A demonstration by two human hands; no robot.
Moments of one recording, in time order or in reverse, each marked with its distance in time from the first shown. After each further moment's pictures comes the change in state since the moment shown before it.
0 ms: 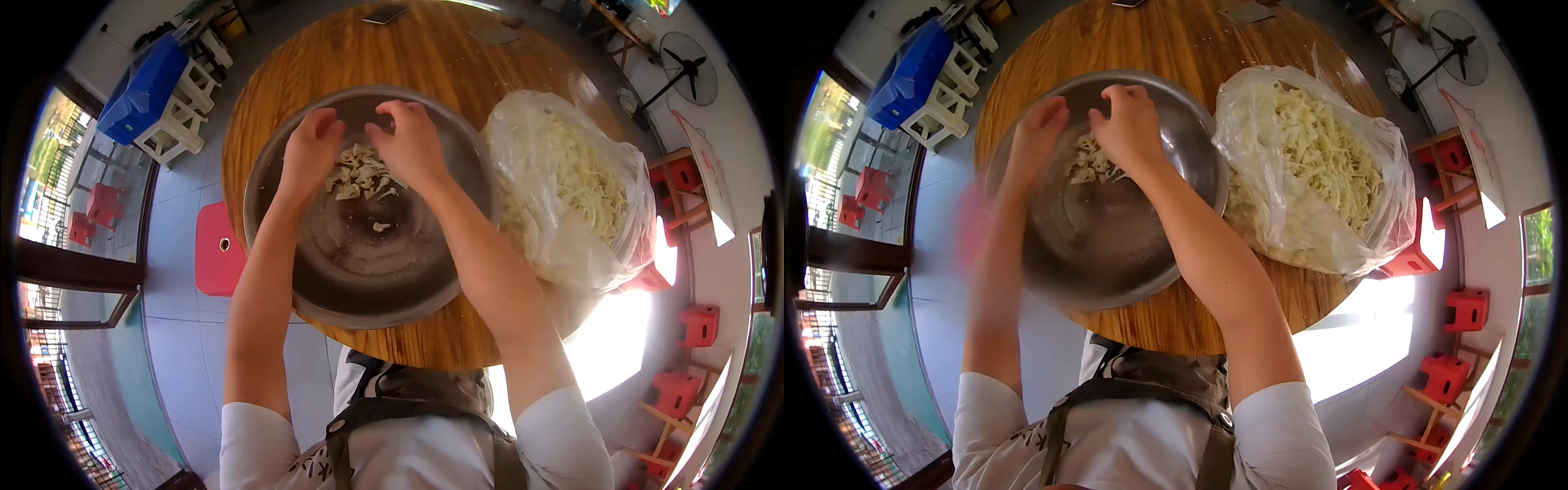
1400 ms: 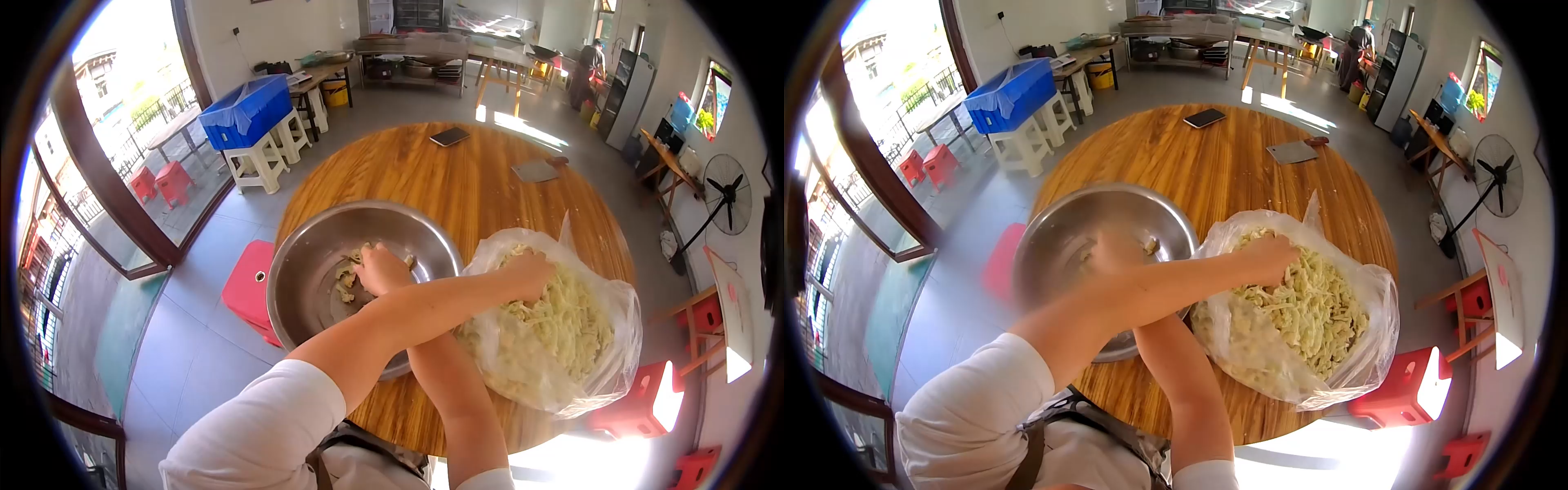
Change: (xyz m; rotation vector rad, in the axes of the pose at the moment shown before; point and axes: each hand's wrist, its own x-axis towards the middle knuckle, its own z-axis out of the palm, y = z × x) left_hand 0.003 0.138 0.265 0.782 -0.683 0.561; right_hand -0.025 -0.017 -0.002 -0.204 -0.623 -0.215
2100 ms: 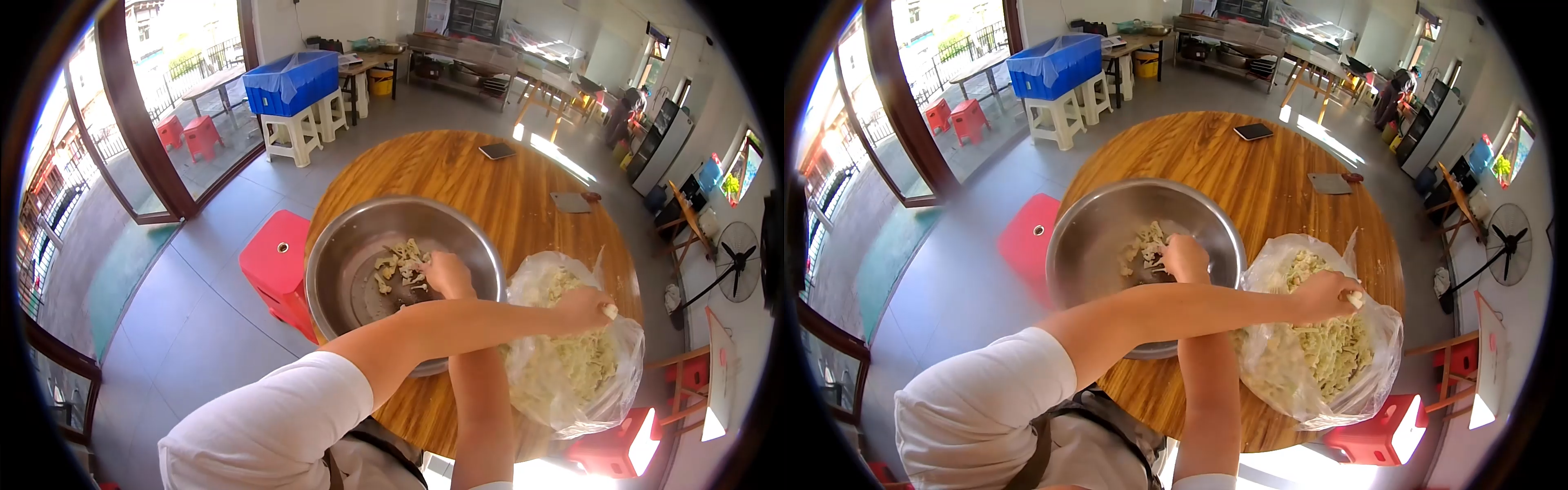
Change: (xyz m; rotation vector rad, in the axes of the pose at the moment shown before) left_hand -0.021 0.037 -0.013 -0.879 0.509 0.109; right_hand 0.011 0.027 0.000 -0.257 -0.123 0.226
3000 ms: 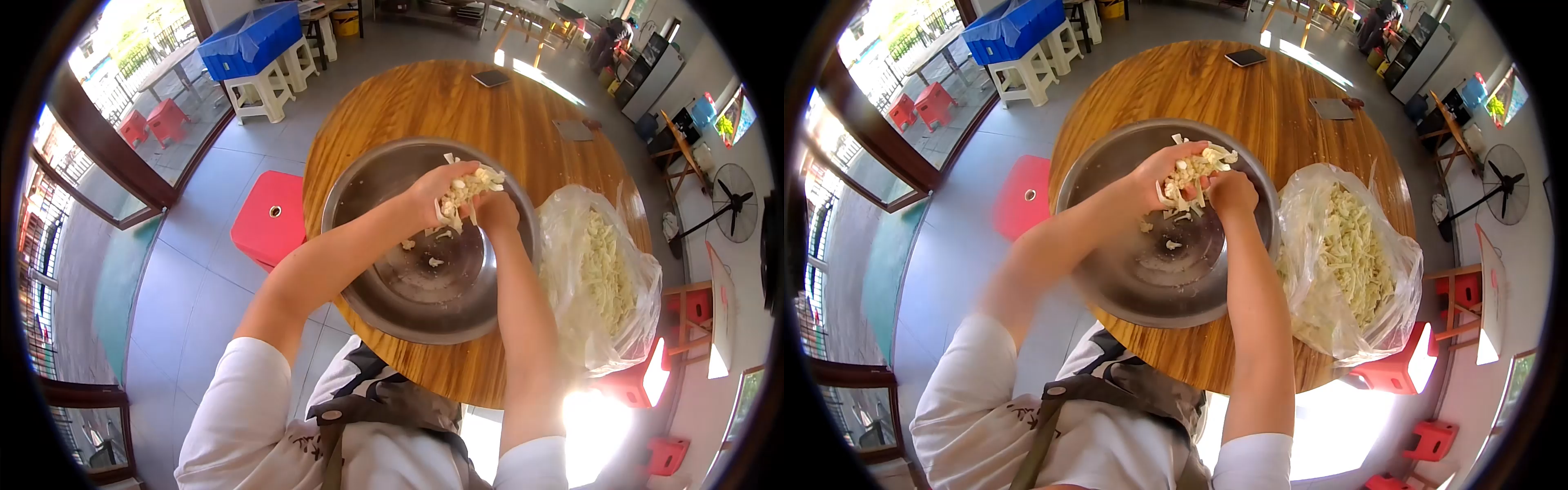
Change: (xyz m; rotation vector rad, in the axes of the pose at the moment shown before) left_hand -0.129 -0.035 -0.228 -1.229 0.262 -0.835; right_hand 0.000 0.026 -0.009 -0.011 0.258 0.317
